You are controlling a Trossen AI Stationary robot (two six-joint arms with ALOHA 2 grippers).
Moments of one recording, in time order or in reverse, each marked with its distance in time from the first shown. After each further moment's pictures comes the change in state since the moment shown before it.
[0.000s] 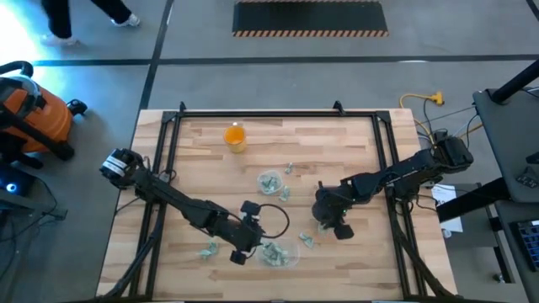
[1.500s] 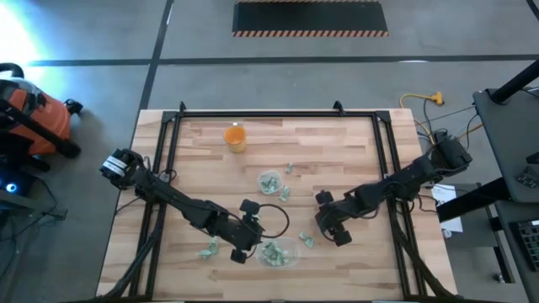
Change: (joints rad) left arm 0.000 0.002 -0.002 -0.018 -0.034 -0.001; right arm 0.154 0.027 -0.061 0.130 0.316 -0.004
